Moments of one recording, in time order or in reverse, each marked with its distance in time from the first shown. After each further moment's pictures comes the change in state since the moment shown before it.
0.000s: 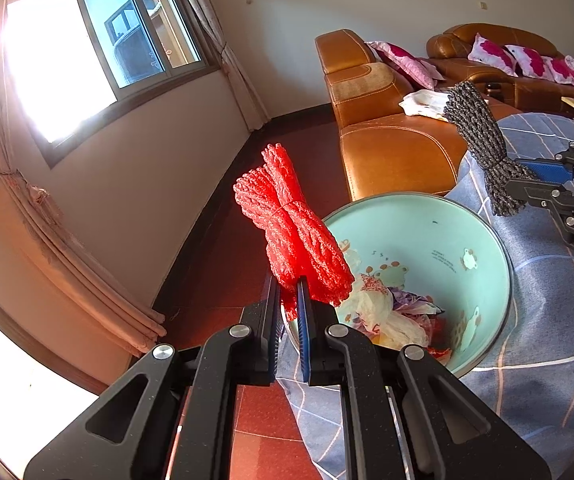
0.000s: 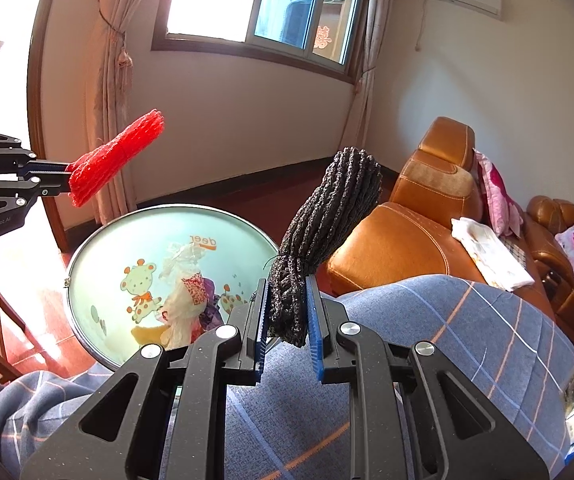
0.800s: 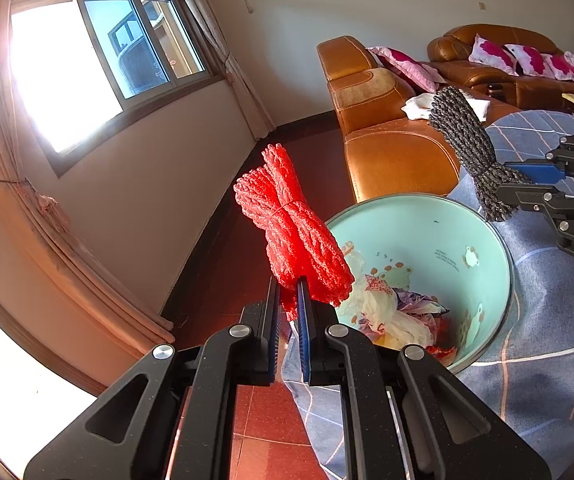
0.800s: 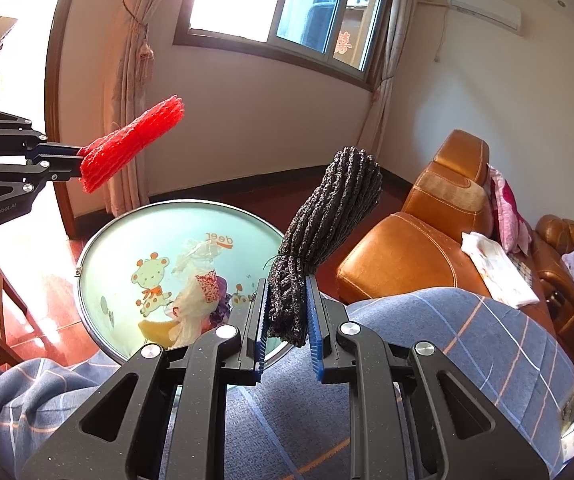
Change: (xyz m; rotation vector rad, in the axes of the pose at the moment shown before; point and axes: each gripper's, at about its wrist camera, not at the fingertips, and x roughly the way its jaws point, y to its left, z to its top) left arm -0.010 -0.005 -0.007 0.023 -0.034 0.032; right arm 0.002 0.011 -0.001 -0.059 -0.008 0.033
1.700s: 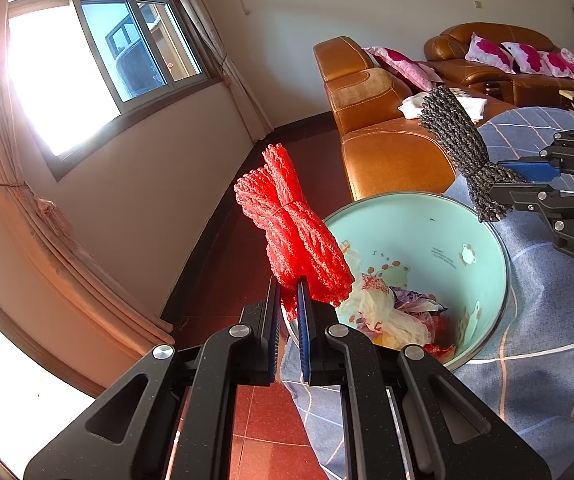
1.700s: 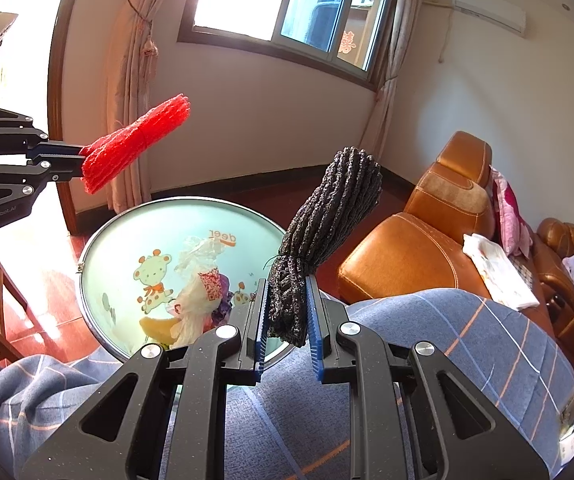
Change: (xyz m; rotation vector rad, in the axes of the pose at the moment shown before) left arm -0.004 -0.004 -0.002 0.008 -0.003 -0.006; right arm -0.001 0.004 -0.002 -0.018 0.001 0.006
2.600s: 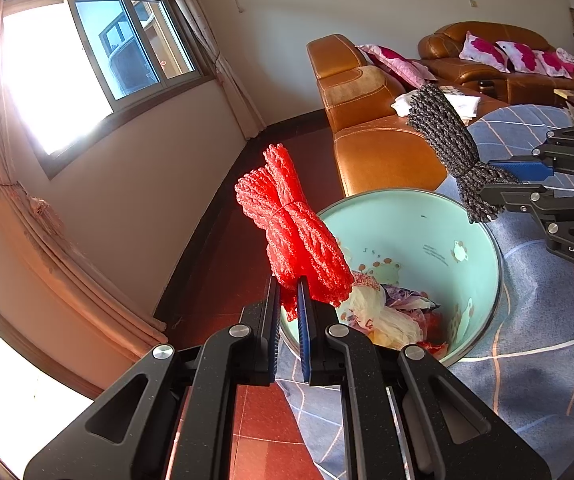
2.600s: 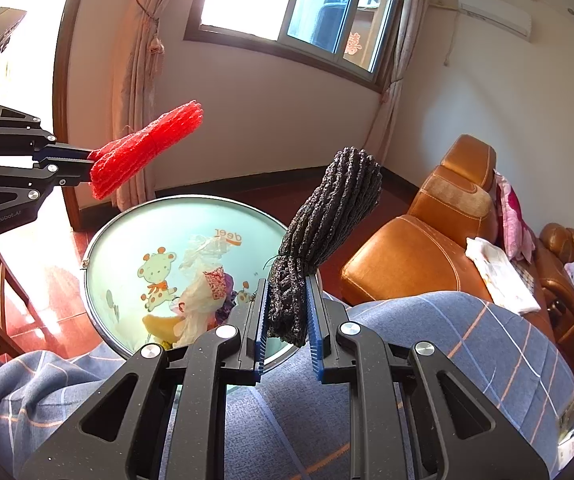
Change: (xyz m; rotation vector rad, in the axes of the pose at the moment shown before) left arm 0.005 0.005 -0.001 0.004 0.009 -0.028; right arm 0.000 0.003 -0.001 -0.016 0.001 0.007
